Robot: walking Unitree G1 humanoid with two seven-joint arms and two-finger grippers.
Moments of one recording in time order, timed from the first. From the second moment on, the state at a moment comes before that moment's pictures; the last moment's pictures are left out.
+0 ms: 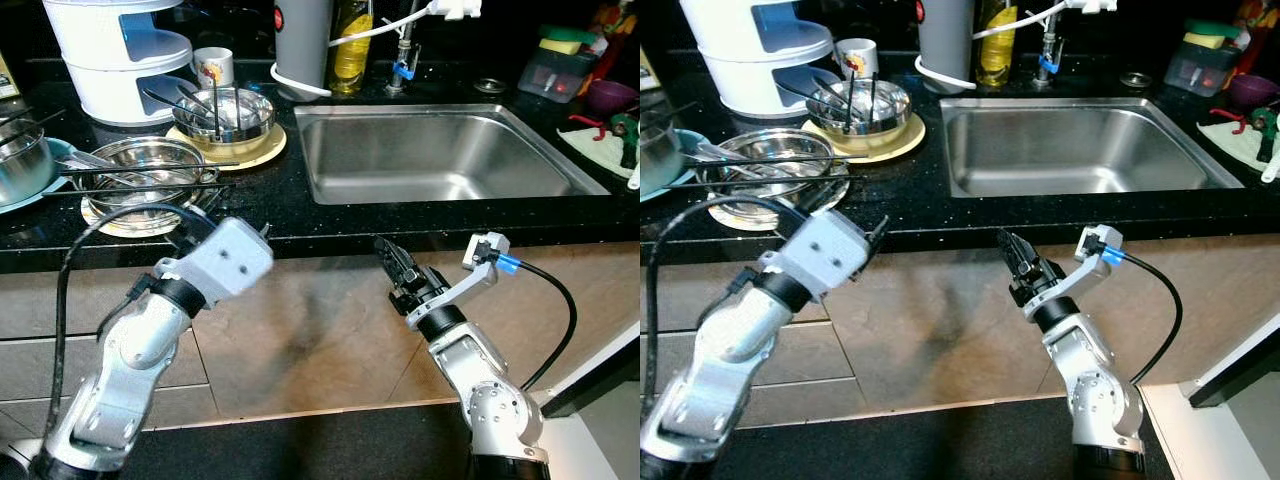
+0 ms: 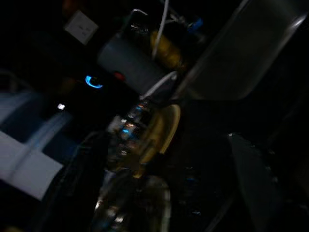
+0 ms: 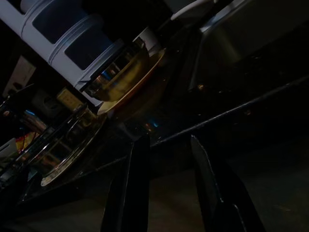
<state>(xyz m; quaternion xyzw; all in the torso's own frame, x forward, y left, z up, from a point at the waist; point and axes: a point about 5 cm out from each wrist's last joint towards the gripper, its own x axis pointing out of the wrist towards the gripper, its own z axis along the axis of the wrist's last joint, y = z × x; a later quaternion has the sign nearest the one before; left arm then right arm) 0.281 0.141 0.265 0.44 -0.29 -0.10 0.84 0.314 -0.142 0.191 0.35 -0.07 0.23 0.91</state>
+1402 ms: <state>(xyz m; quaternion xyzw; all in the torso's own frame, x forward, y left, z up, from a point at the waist) 0.339 0.169 0.263 0.60 -0.18 -0.03 0.78 0.312 -0.128 0.183 0.37 -0.05 0.22 0.90</state>
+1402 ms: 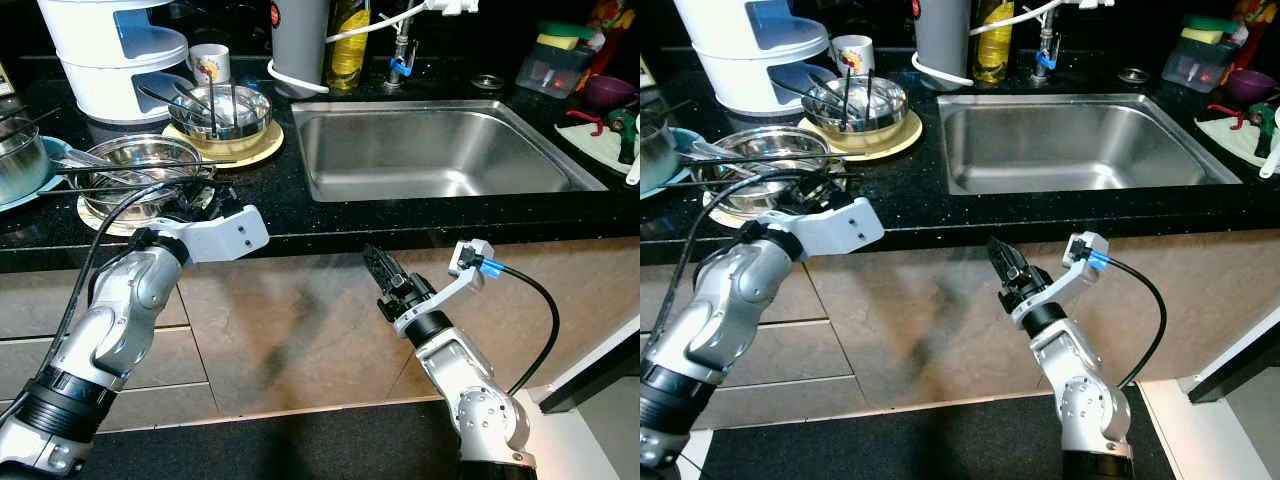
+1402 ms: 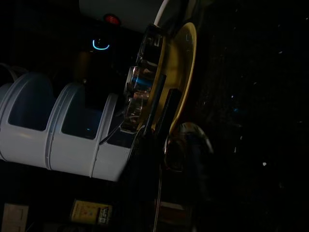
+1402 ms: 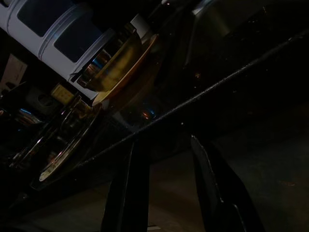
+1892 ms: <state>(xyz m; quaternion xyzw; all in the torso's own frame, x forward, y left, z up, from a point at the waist) 0.342 0.169 0.263 0.60 -0.18 -0.04 0.78 0.312 -0.129 0.180 0.37 -0.04 0.21 0.90</state>
